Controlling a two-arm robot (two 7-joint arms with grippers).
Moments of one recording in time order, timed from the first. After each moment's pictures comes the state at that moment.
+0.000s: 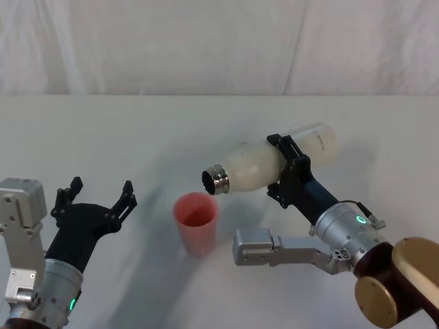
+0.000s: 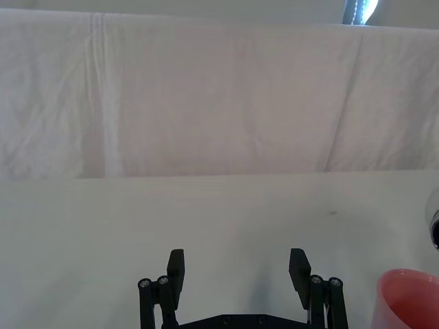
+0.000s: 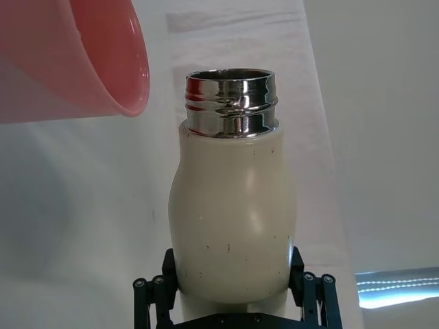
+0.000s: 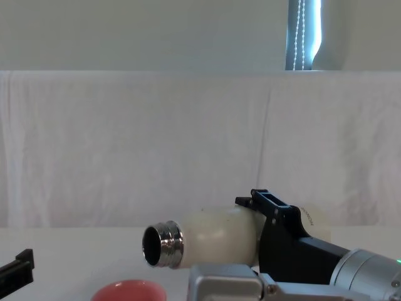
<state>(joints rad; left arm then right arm) 0.27 0.24 0.04 -1.85 -0.25 -0.02 -0.02 0.28 0.33 -0.66 -1.51 -1.00 0.02 -0.02</state>
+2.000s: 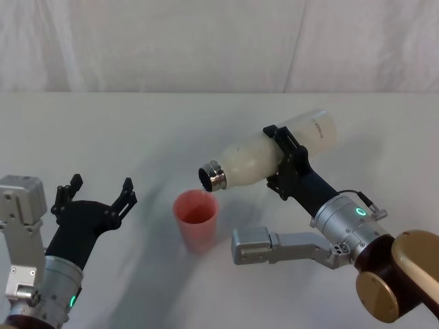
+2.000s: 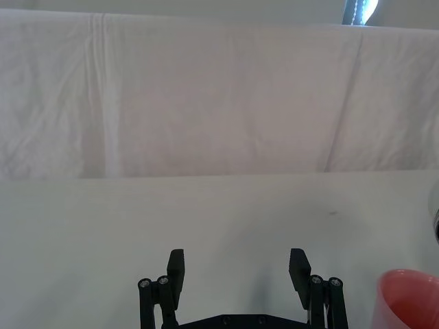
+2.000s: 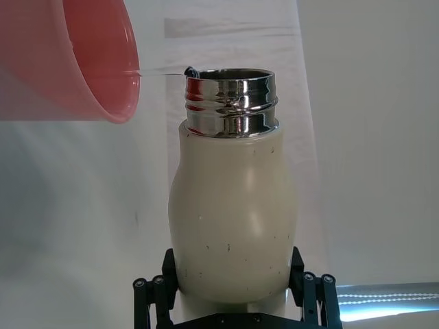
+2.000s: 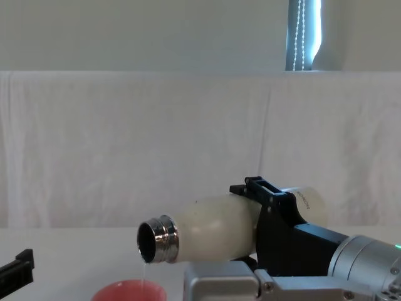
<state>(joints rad) 0.27 0.24 0.04 -1.85 -0.25 -0.02 -0.02 0.30 0.35 -0.69 -1.55 -1.04 0.04 -0.01</state>
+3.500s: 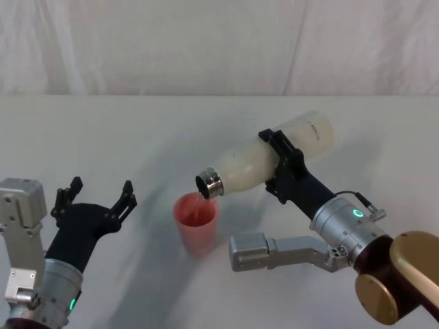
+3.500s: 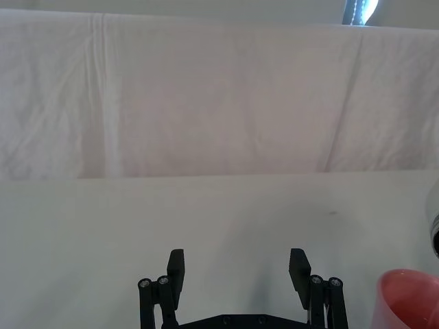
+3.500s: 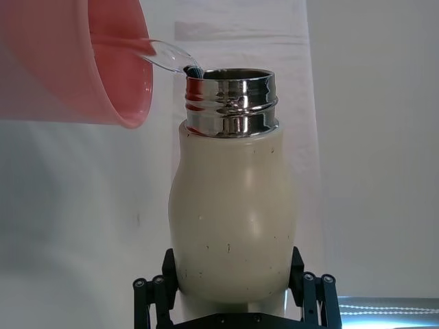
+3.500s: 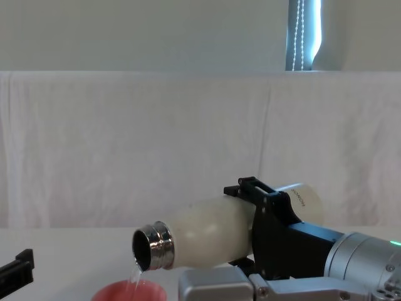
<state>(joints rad) 0.27 0.24 0.04 -1.85 -0.25 -0.02 -0.02 0.32 0.37 -0.71 -1.56 -1.07 0.05 0.02</state>
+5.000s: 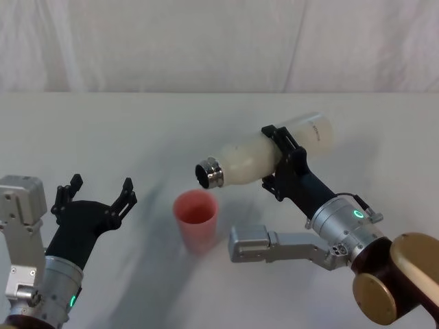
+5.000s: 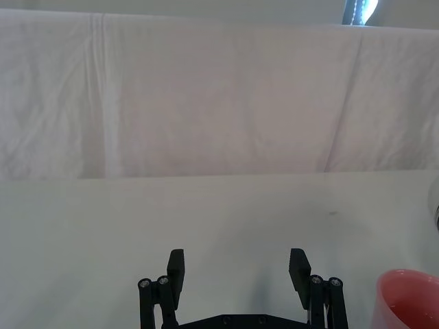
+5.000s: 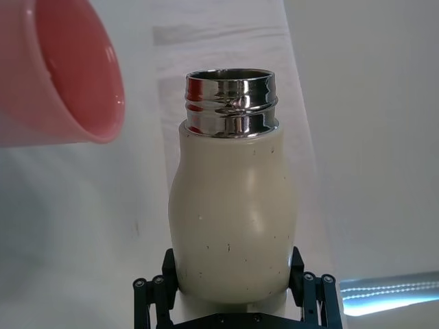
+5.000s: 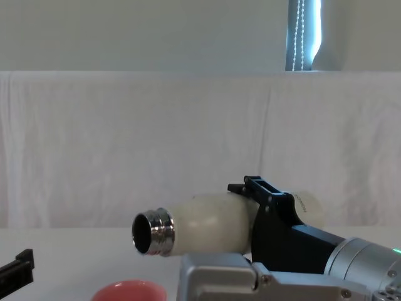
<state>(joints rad) 0.27 0.24 0.04 -1.85 -0.25 -0.02 -0.02 0.29 0.33 -0.68 -1.54 -1.00 0.02 -0.03</state>
